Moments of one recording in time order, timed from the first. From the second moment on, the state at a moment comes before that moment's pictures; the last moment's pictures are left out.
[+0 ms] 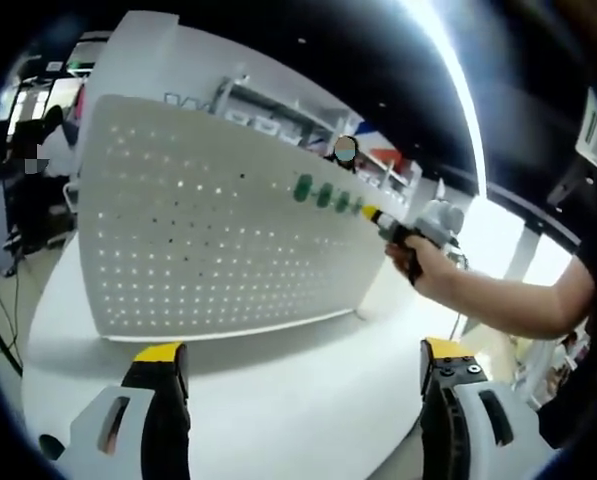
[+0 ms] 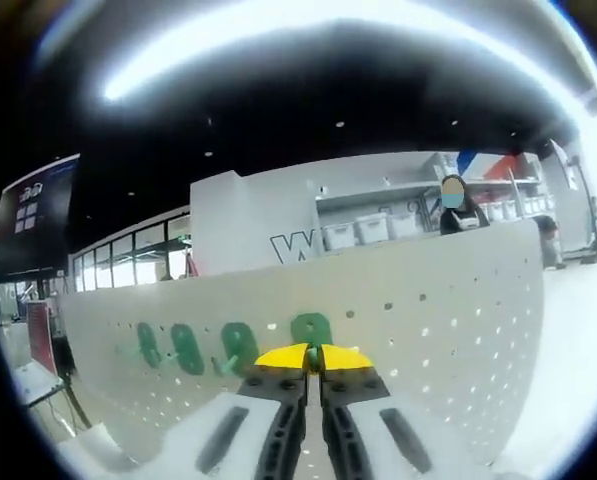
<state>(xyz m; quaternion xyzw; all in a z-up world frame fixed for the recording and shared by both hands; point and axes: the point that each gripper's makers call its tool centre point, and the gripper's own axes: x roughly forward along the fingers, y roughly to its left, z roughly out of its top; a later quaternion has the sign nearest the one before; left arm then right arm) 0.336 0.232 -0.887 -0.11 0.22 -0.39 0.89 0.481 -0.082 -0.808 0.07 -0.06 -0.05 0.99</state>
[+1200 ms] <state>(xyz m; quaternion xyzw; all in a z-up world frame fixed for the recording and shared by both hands) 0.307 0.252 -0.878 -0.10 0.20 -0.39 0.89 0.411 -0.069 -0.777 0.02 -0.04 -0.02 1.00</state>
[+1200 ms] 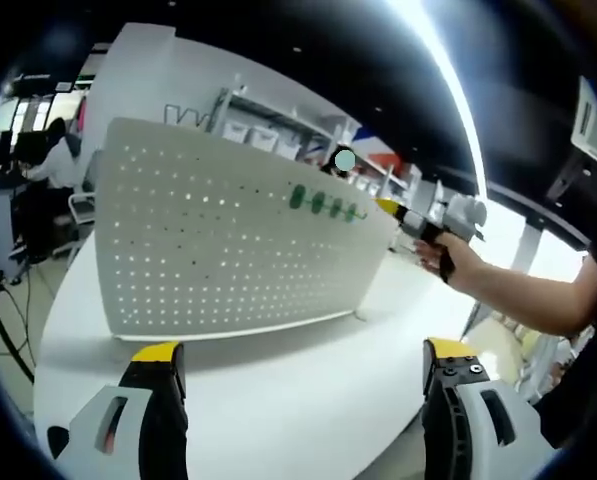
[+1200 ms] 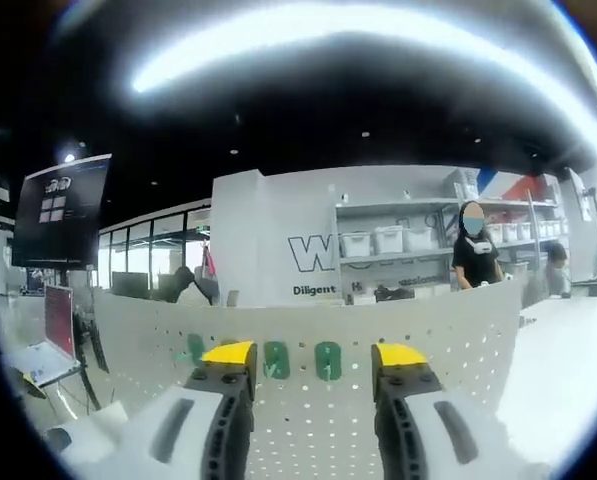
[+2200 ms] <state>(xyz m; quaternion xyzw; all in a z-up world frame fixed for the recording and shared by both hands) 0.273 0.266 -0.887 -0.11 0.21 -0.38 0.90 0.283 -0.075 -0.896 -0.02 0.11 -0.04 0.99</state>
